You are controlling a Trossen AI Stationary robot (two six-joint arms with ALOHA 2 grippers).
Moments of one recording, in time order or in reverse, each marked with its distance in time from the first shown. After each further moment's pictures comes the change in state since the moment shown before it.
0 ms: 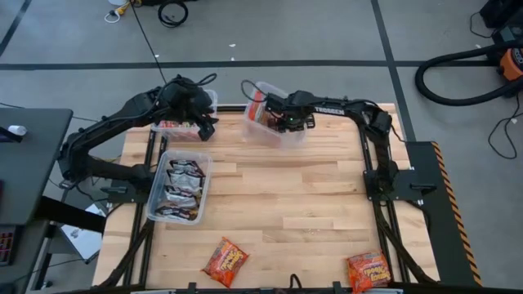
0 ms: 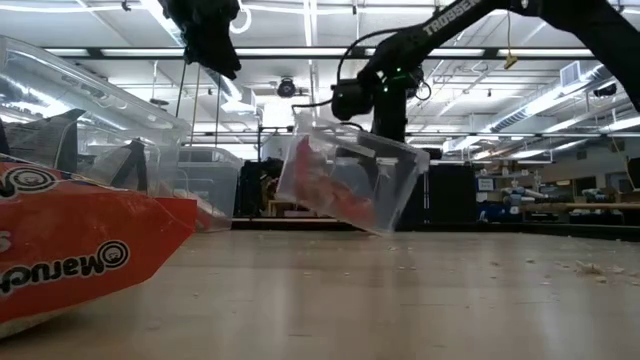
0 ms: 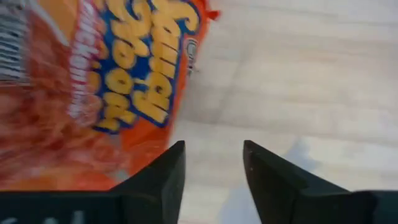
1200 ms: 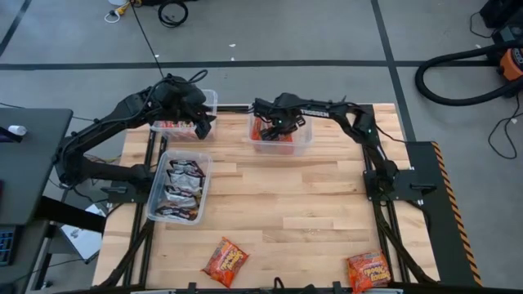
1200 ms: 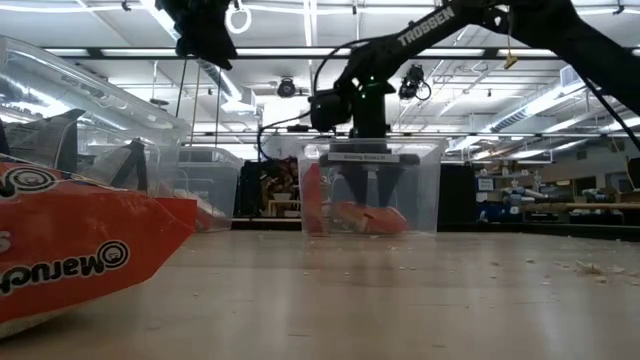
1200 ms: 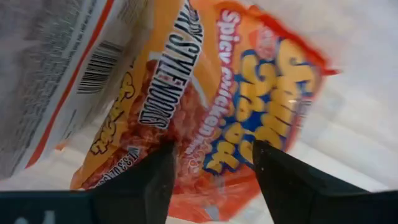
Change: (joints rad) left arm 0.006 -0.053 0.001 0.008 0.012 -0.076; right arm 0.048 0.175 0.226 -0.161 -0.035 -0.313
